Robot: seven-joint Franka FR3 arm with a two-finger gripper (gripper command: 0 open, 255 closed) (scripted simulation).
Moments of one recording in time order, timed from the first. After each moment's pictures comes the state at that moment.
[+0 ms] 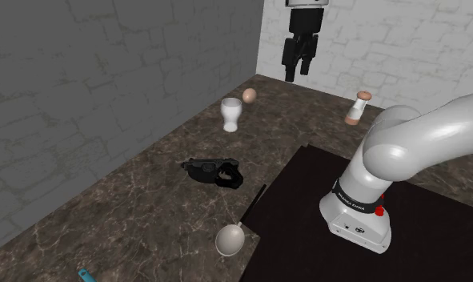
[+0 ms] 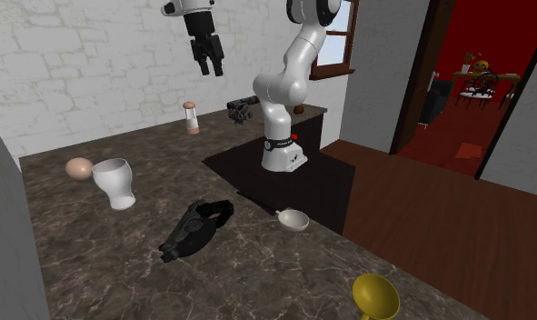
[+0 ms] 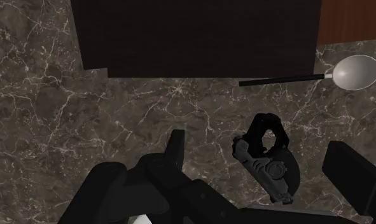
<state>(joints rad) -0.02 -0.78 -0.04 -2.40 0.04 1.49 0.00</state>
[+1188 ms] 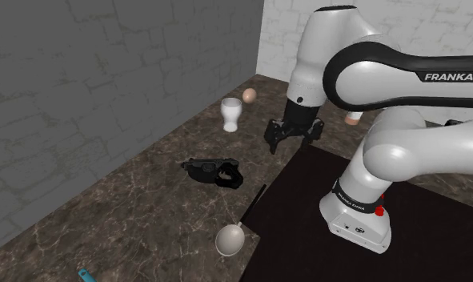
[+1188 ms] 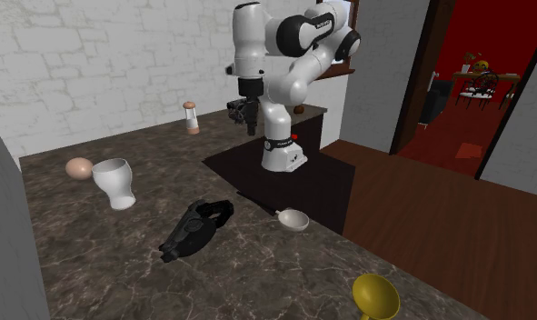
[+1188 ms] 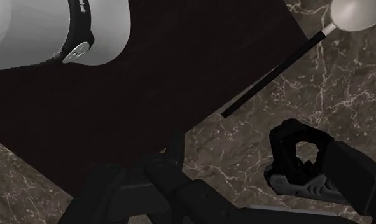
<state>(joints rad) -0.01 -1.21 0.44 -2.98 0.45 1.80 0.78</state>
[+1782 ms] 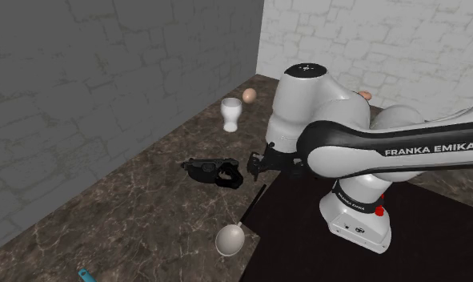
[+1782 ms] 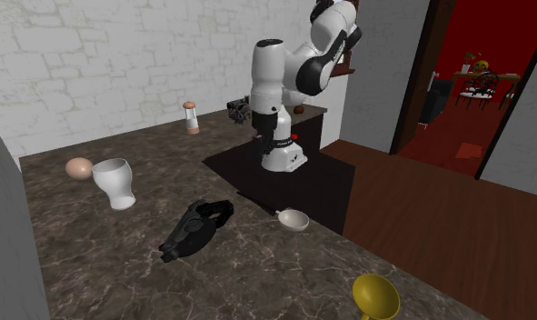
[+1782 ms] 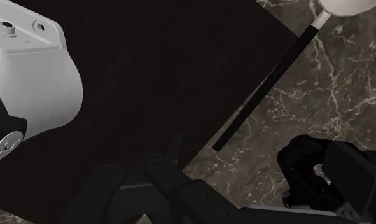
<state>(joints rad) 0.00 -1.00 0.88 -3.02 0.76 2.10 1.14</state>
